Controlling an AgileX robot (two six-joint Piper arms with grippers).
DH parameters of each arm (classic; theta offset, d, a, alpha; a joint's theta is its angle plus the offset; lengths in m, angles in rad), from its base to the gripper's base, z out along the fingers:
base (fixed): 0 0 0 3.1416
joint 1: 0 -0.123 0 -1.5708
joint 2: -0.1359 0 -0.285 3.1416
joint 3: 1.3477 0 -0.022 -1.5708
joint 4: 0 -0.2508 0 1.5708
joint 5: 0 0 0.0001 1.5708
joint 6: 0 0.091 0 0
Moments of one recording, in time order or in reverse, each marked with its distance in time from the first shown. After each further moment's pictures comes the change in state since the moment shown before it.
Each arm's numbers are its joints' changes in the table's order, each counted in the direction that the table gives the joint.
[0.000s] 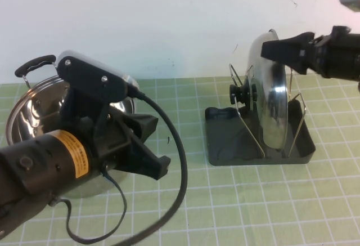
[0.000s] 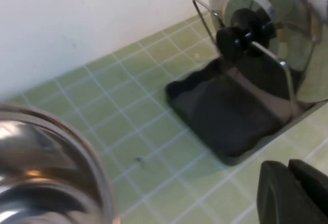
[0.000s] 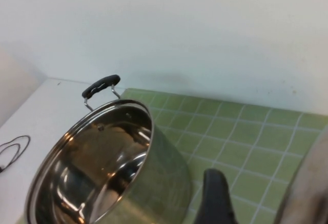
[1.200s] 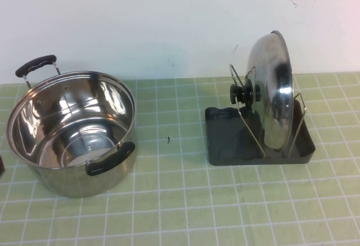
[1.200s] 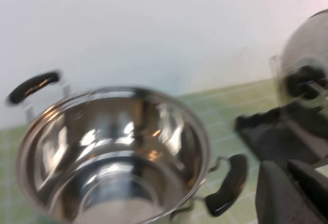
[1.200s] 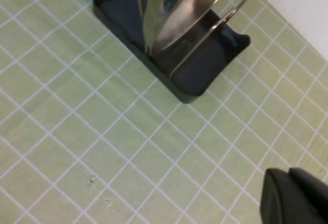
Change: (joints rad) right arm 0.071 0.726 -0.005 1.411 0.316 0.579; left arm -0.002 0.745 0.201 -0.171 0.405 -0.186
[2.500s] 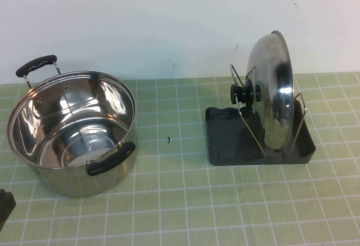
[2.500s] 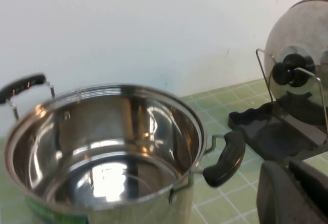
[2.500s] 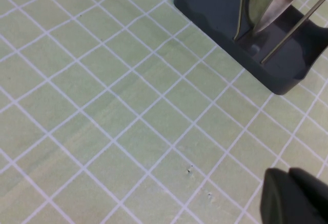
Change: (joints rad) right arm 0.000 0.563 0.668 -0.226 -0.195 -0.134; left arm -0.002 0.206 0.258 -0.067 -0.177 -0.005
